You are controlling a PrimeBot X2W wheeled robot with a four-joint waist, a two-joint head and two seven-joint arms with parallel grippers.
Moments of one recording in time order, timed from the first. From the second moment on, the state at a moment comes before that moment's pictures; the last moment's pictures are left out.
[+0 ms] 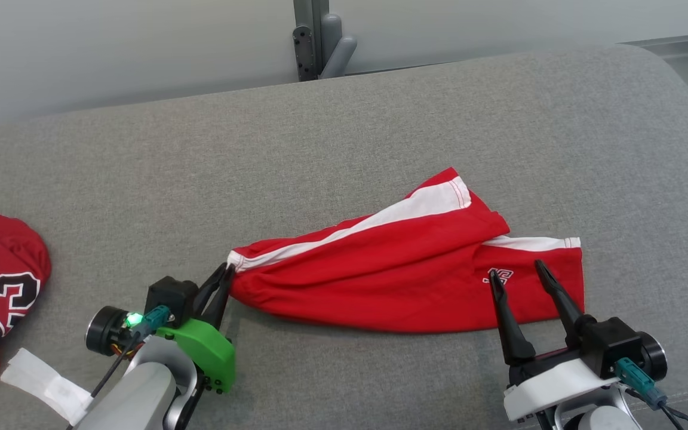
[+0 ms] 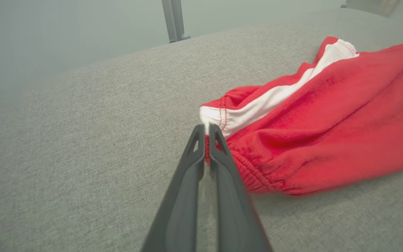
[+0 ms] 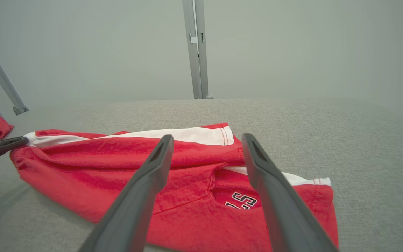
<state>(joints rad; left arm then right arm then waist) -0.45 0.33 -0.77 0.62 -0.60 0.00 -0.26 0.00 -0.05 0.13 0.09 0.10 0.13 -0.27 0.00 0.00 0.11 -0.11</state>
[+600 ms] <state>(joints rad) -0.26 0.22 -0.44 0.35 -0.44 0.15 -0.26 -0.19 -0.12 0.14 0.31 0.19 0.13 -0.26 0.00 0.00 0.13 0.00</state>
